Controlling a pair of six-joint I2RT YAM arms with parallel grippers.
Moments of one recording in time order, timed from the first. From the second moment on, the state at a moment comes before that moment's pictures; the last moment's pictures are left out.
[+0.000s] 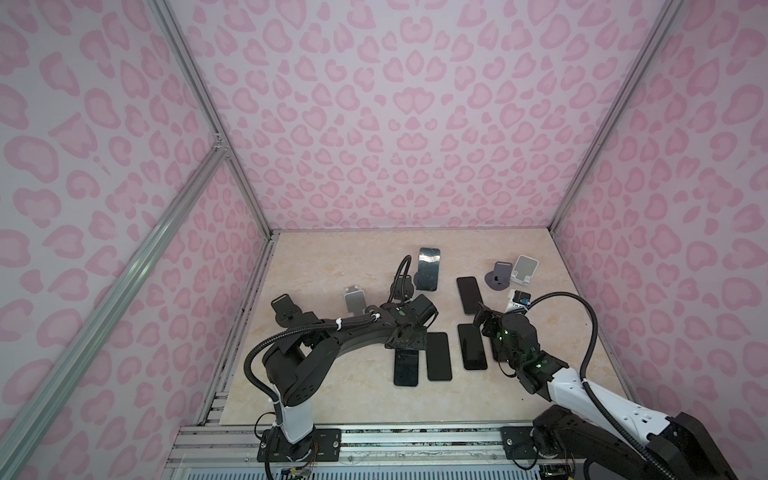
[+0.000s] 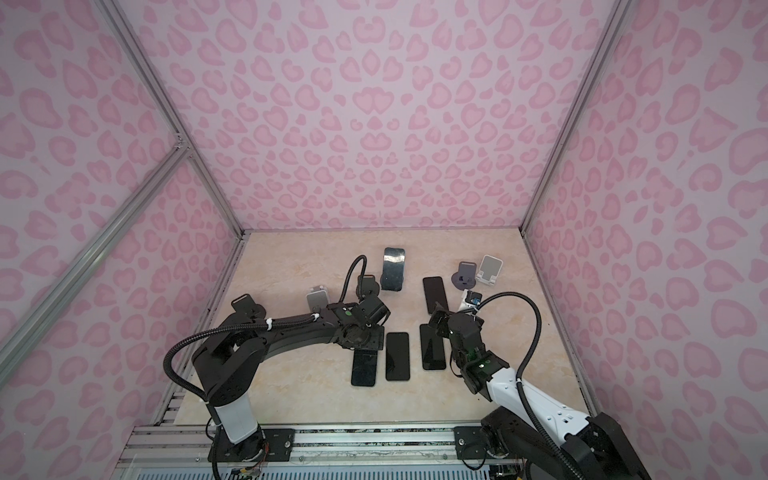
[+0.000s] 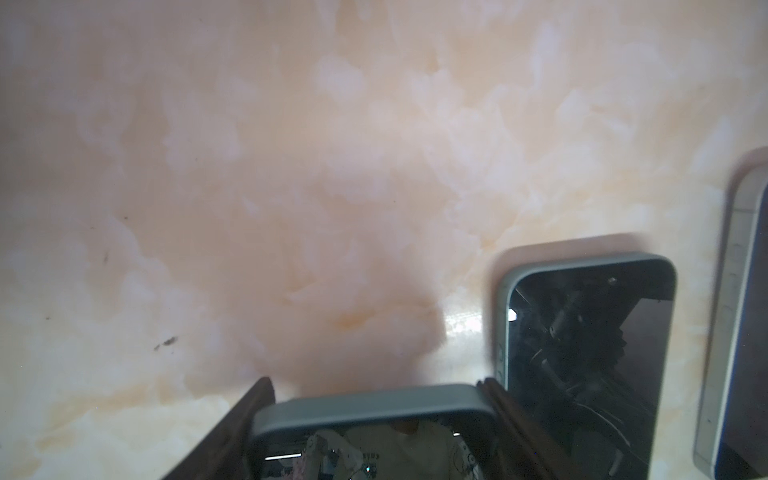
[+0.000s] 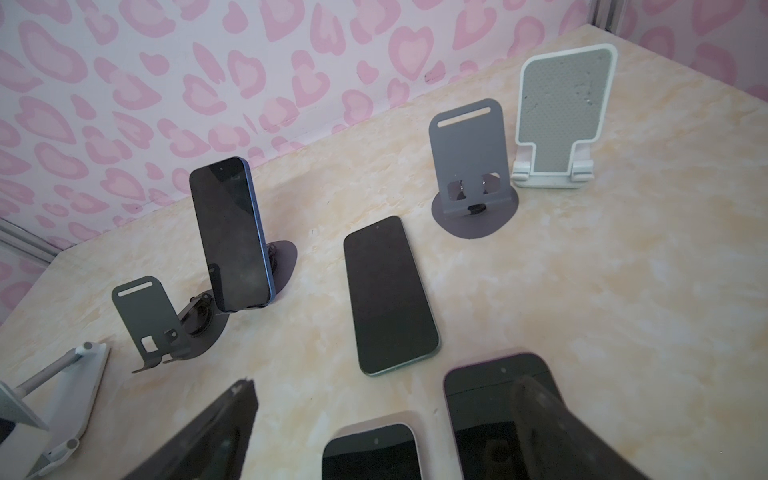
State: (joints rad) left arm -0.89 1.82 1.16 -0.61 -0.14 -0.78; right arm 0.51 0.99 0.33 0.22 0.44 0.58
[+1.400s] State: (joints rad) left arm -0.88 1.85 1.12 -0.54 -0.18 -0.79; right arm 0.51 1.00 0.33 0.19 0.46 0.58
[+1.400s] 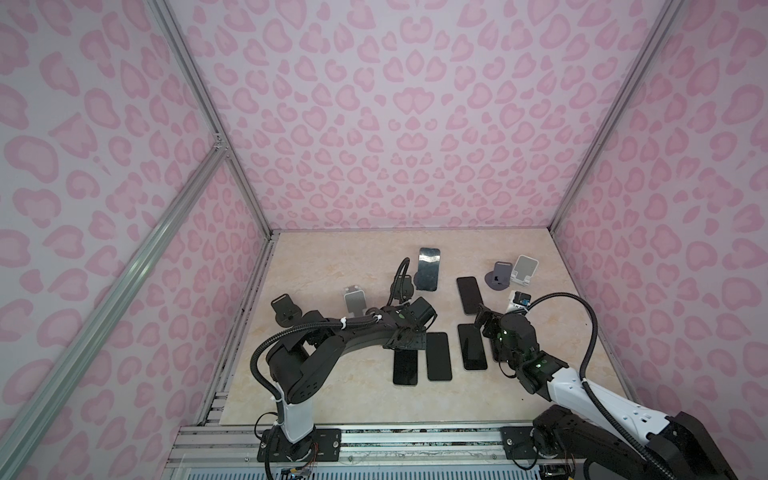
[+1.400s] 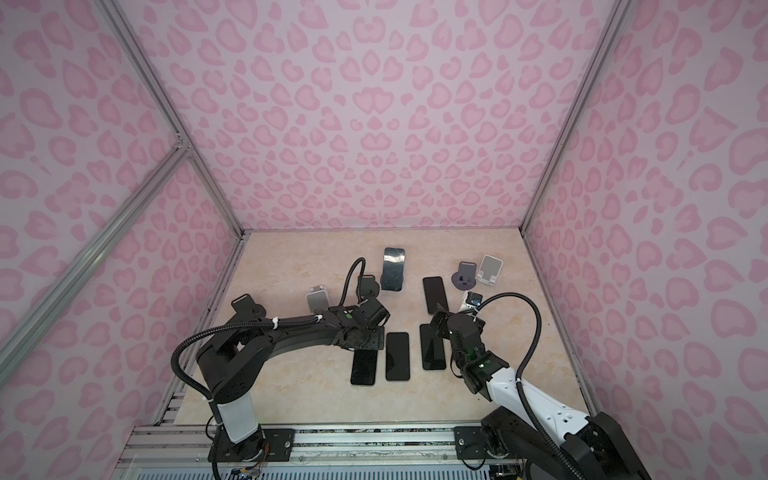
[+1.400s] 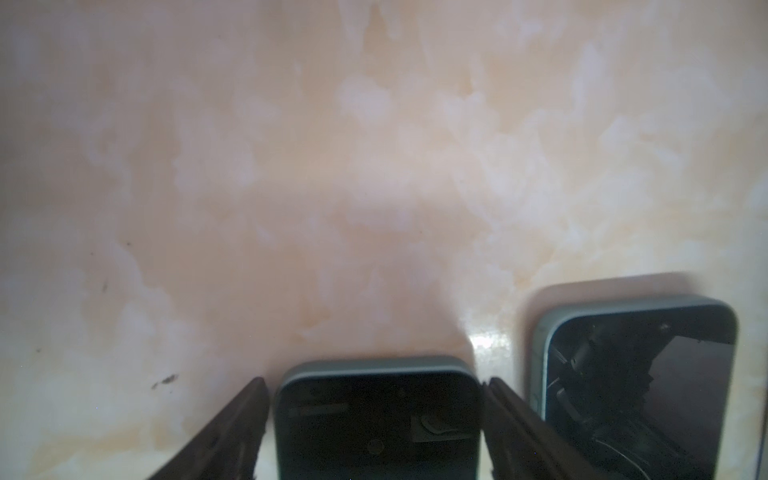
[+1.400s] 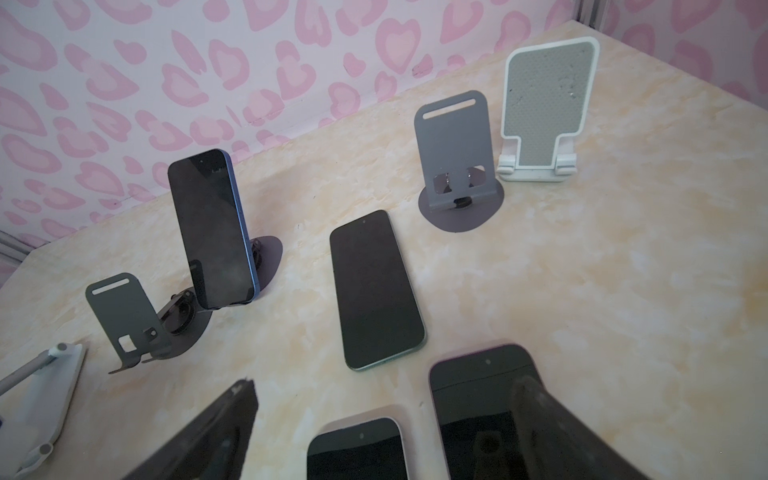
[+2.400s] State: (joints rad) left arm -0.88 1.08 1.21 -0.66 -0.58 -0.45; right arm 0.51 1.01 0.33 0.19 0.46 0.58
